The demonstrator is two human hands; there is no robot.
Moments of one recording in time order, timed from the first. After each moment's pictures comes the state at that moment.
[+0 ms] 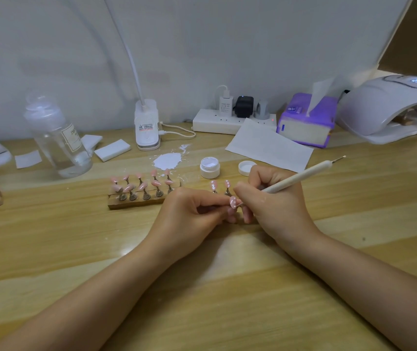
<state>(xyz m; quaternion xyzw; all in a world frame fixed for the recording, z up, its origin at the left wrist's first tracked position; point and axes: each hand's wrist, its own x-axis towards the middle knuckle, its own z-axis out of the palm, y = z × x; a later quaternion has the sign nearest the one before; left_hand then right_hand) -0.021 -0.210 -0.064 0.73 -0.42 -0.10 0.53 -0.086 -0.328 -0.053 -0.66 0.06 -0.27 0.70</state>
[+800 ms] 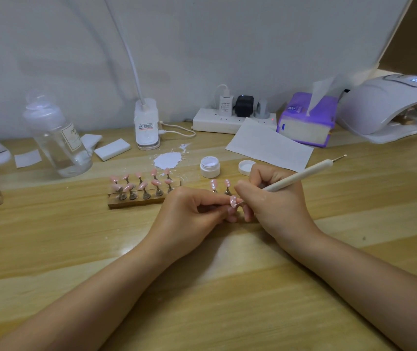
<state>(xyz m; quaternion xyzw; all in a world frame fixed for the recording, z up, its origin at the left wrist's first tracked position) -0.021 -0.210 -0.063 0.73 -0.42 -0.11 0.53 -0.086 -0.329 -0.054 -0.67 0.06 -0.27 0.69</state>
